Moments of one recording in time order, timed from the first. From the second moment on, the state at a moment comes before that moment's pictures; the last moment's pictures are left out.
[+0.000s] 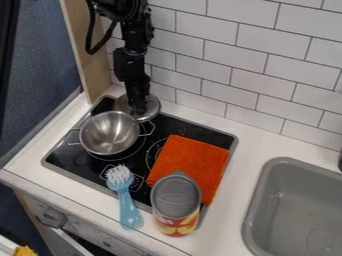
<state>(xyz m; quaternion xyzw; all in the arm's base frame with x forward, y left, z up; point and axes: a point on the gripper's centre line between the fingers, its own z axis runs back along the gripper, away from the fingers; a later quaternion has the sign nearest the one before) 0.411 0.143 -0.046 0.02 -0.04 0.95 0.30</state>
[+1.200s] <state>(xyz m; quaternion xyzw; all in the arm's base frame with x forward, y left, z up) 0.384 0.070 0.009 -0.04 0.01 0.91 0.40</state>
